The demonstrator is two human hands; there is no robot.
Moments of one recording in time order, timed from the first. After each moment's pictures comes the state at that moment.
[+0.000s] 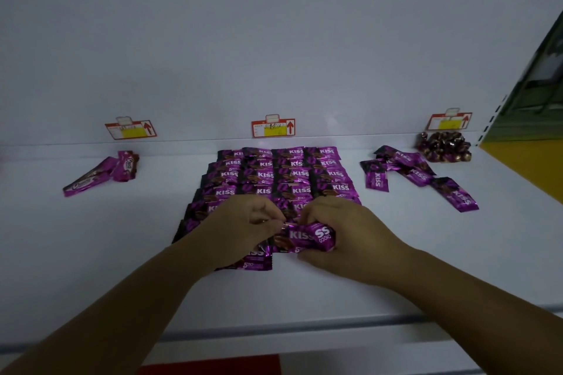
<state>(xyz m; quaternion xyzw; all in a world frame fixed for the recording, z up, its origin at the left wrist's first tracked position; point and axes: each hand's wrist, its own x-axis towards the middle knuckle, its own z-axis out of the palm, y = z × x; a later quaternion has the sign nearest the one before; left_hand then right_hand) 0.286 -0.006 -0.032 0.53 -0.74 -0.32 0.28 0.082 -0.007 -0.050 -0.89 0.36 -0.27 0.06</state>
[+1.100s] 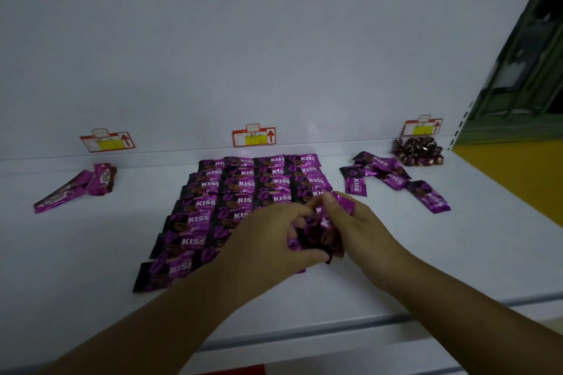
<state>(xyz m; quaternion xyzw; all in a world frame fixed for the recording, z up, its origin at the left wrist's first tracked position) 0.228 0.014 -0.022 0.46 -0.81 -0.19 0.29 0.069 0.007 -0.032 -0.61 0.51 -0.41 0.44</state>
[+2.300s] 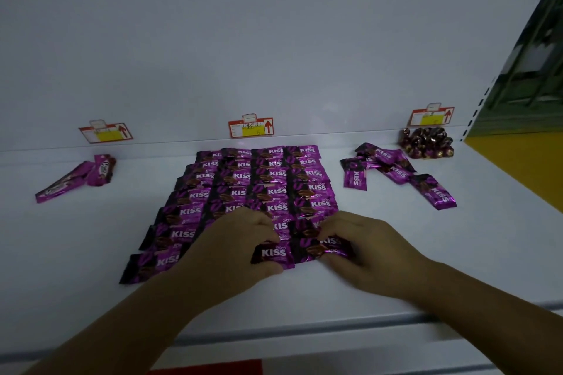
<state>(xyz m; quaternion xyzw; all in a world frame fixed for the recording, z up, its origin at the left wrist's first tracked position) 0.250 0.009 -0.042 0.50 -0.86 -0.08 0.11 0.010 -0.009 -0.075 -0.89 0.35 -0.27 0.11</state>
